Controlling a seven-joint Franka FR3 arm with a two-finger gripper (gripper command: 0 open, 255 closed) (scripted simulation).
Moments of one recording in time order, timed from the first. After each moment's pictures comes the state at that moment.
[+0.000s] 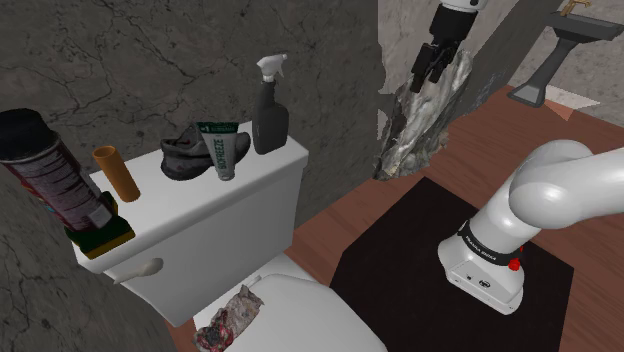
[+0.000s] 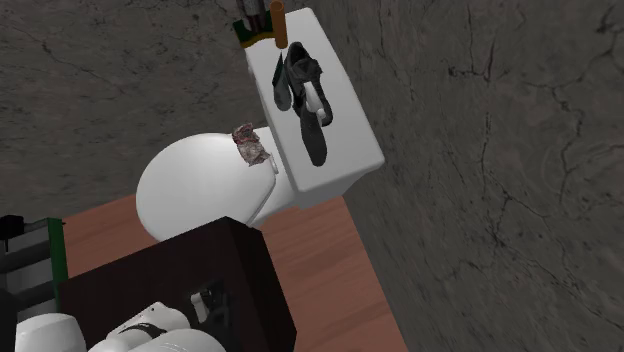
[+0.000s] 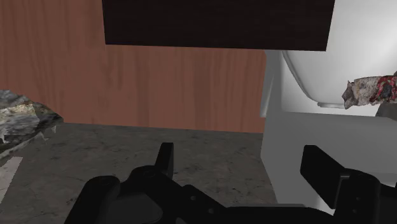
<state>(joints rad) -0.01 -0.78 0.00 -2.45 -0.03 1.69 -0.01</state>
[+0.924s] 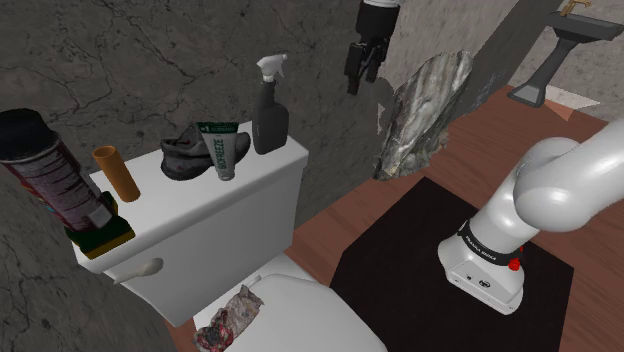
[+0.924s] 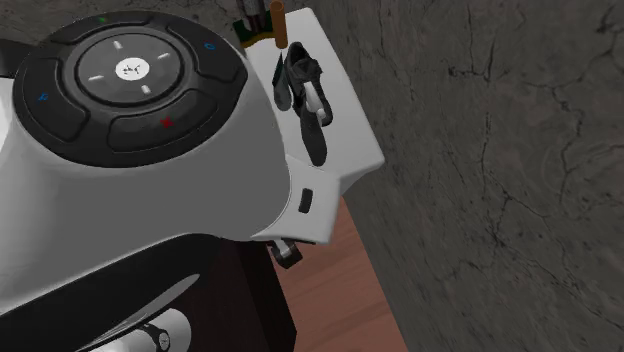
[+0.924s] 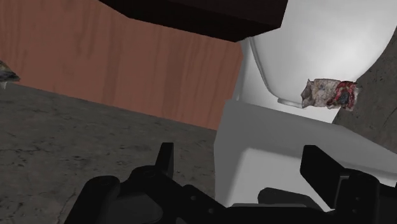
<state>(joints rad) 0.10 -0.41 0.16 -2.19 0.05 1.76 0.05</state>
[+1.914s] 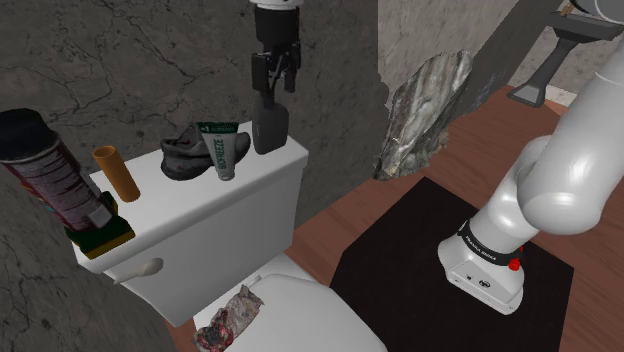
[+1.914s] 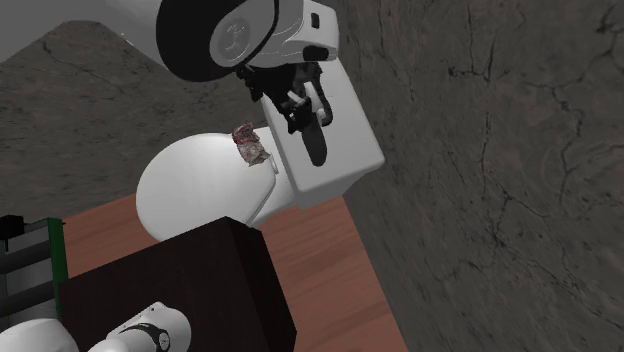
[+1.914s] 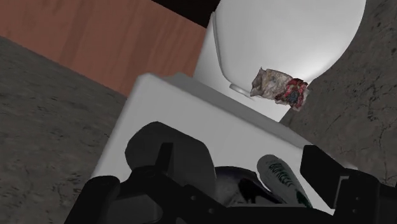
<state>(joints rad) 0.23 0.08 0.33 -1.70 0.00 1.71 0.14</state>
